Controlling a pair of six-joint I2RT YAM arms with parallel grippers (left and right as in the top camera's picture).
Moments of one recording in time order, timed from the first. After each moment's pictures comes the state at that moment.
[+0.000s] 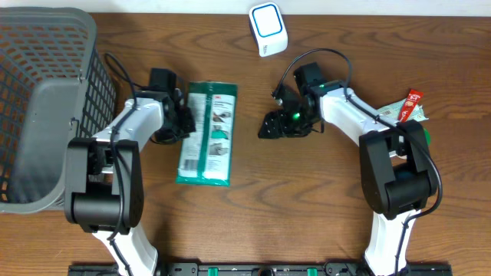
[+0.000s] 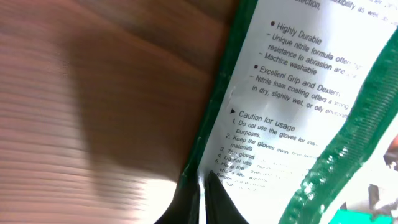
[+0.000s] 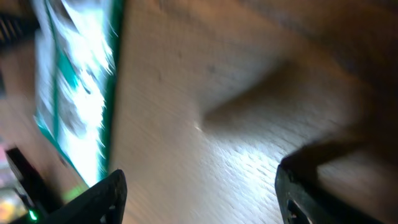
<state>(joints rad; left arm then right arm) -0.09 1.93 1.18 -0.66 0.18 -0.32 0.34 2.09 1.39 -0.69 -0.61 0.15</state>
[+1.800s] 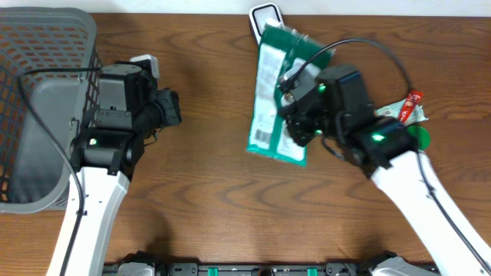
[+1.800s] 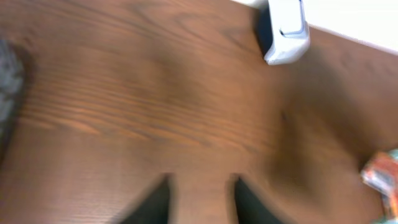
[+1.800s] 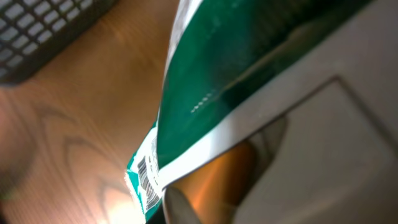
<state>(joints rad) -0.11 1.23 1.15 -0.68 0.12 -0.34 0.47 1.35 1.28 -0.69 -0.25 -0.11</state>
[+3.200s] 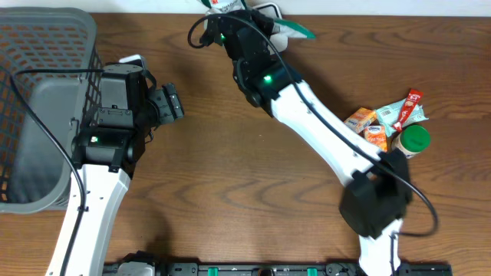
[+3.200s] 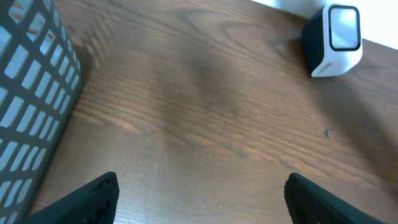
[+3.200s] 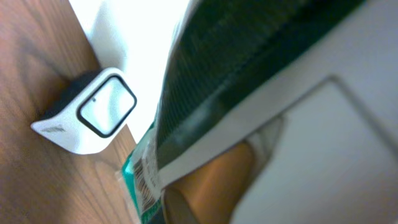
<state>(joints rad) -0.11 1.24 1.15 -0.69 -0.04 -0.36 0.66 2.06 1.85 -0.21 0.69 -1.07</state>
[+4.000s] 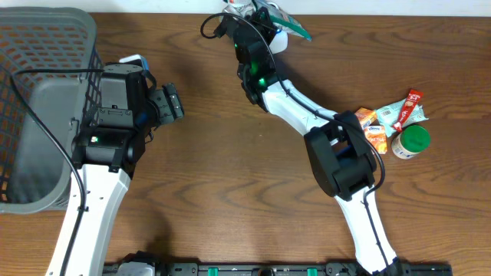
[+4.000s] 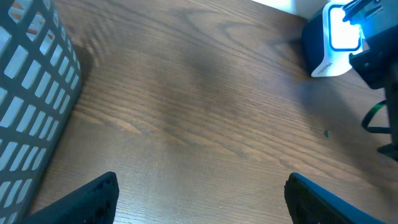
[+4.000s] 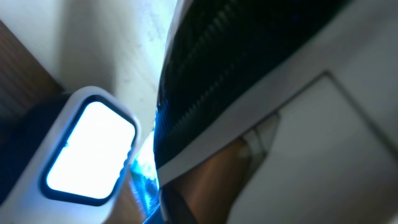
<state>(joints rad) -0.11 1.24 1.15 -0.69 -0.04 -0.36 0.56 2.42 1.85 0.41 0.73 -1.06</state>
